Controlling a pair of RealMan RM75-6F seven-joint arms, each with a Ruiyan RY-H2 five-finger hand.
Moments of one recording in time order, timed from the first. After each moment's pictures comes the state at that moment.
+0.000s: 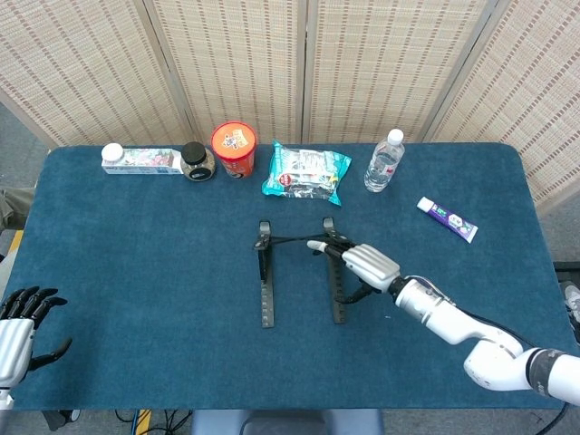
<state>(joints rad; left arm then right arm) -0.05 -1.07 -0.01 -1.68 1.52 1.51 0.06 0.78 -1.26 0.09 -1.50 -1.62 0.83 0.58</state>
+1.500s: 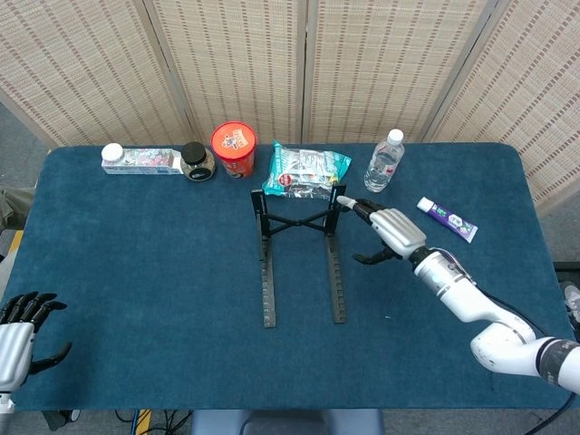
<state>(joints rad) -0.03 -1.07 0.00 -1.71 1.50 1.51 0.09 0.77 -1.20 0.14 -1.47 -1.44 0.85 0.49</state>
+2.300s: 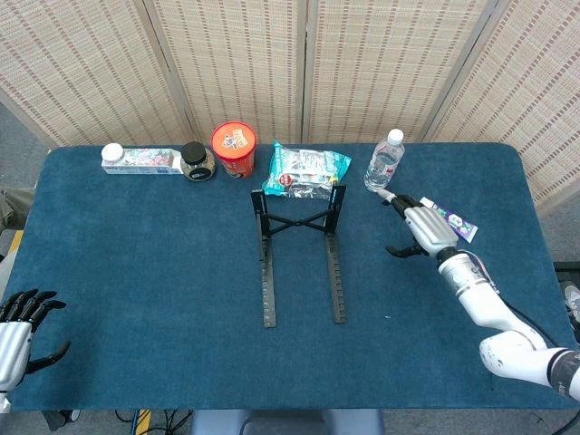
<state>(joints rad) -0.04 -1.07 0.00 -1.65 1.54 1.52 0.03 0.71 -1.21 0.17 -1.46 -1.17 0.82 0.22</state>
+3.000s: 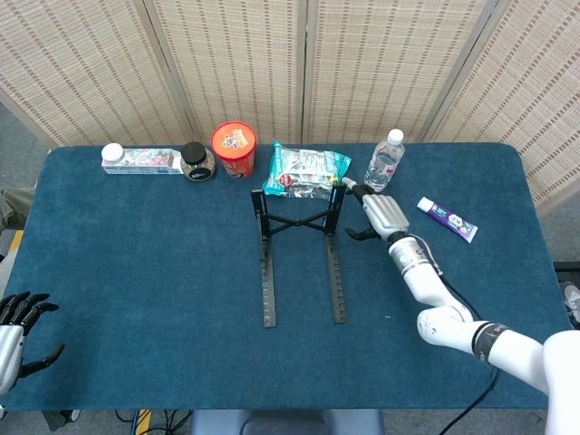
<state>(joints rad) -0.02 -1.06 0.00 -1.66 1.54 1.54 0.01 0.86 -1.53 0.27 -1.18 -1.00 0.74 0.08</state>
